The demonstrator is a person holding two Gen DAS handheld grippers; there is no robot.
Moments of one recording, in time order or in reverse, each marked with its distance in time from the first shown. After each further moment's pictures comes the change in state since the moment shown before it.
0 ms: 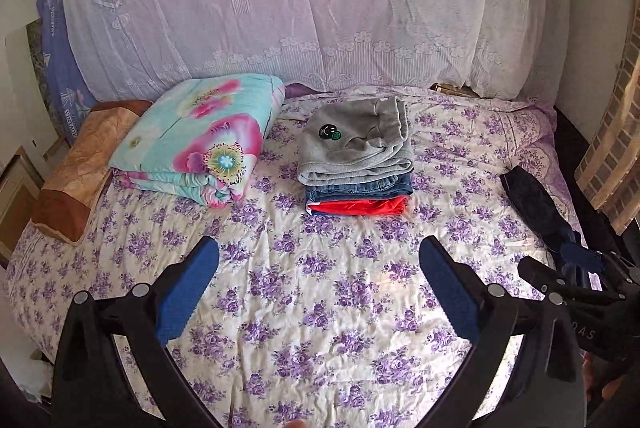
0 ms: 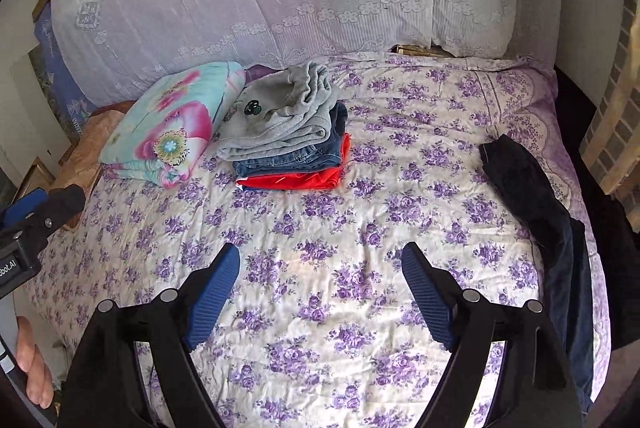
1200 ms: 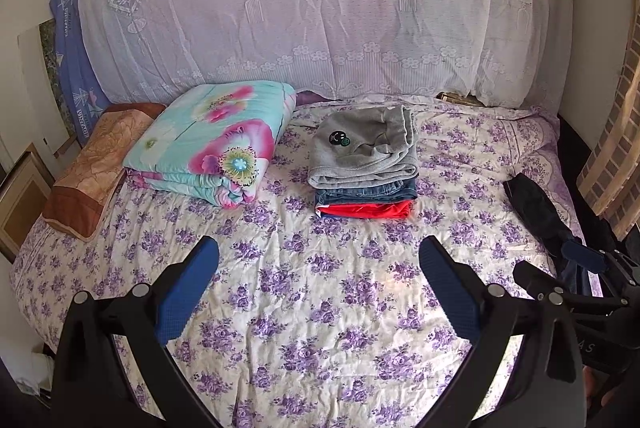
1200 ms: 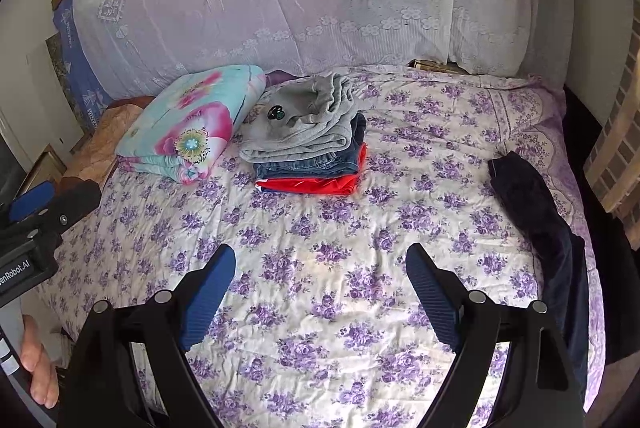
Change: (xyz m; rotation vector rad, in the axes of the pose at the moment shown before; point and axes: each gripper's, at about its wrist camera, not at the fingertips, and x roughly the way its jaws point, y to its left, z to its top) left arm -0.024 0.002 -0.006 -0.015 -0.019 0.032; right arm -0.022 0.022 -0.003 -0.052 -0.019 0.025
